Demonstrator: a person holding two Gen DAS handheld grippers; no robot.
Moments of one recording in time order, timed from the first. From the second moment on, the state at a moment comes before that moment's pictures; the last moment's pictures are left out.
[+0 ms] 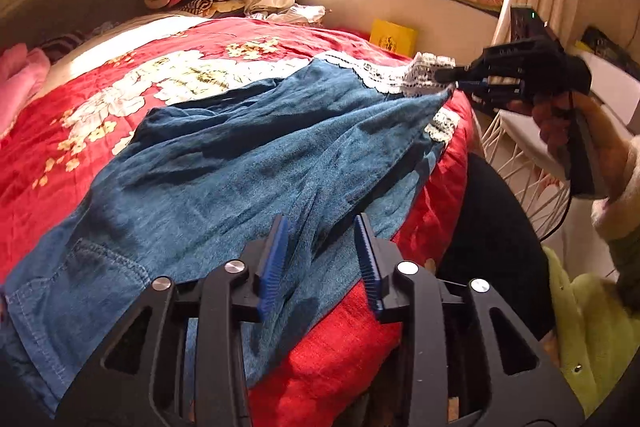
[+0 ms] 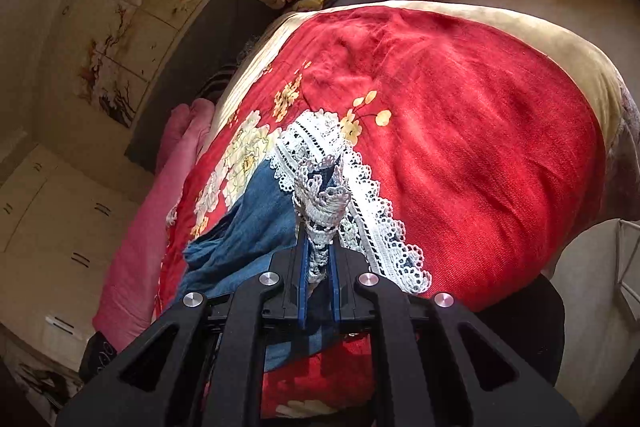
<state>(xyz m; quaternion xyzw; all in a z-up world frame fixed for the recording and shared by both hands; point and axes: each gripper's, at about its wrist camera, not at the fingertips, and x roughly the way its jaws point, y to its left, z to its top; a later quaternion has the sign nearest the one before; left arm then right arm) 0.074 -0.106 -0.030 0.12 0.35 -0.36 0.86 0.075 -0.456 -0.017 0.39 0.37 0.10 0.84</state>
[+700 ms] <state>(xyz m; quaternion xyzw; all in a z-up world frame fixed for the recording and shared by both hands) 0.072 -0.107 -0.041 0.16 0.37 -0.37 0.83 0.072 -0.447 -0.039 0.36 0.42 0.08 0.83</state>
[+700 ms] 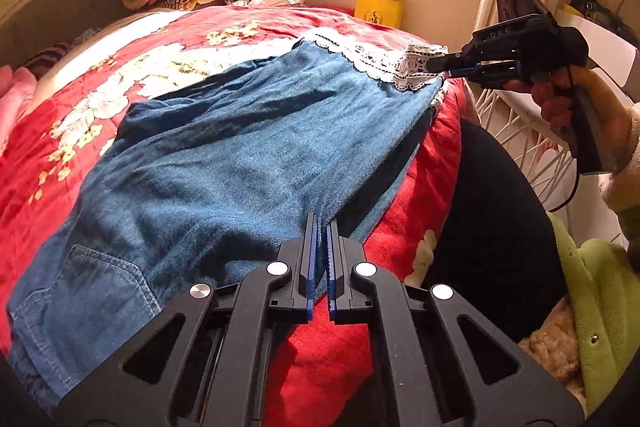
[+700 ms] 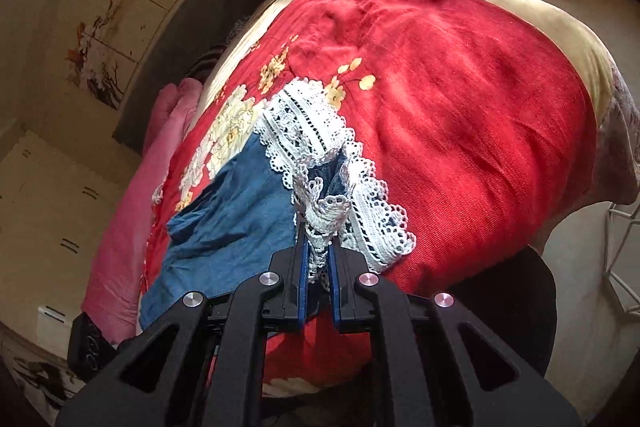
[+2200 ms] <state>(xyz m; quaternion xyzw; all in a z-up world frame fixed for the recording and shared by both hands) 0.154 -0.064 0.008 0.08 0.36 -0.27 0.89 0.150 -0.440 0.002 0.23 0.38 0.17 0.88</state>
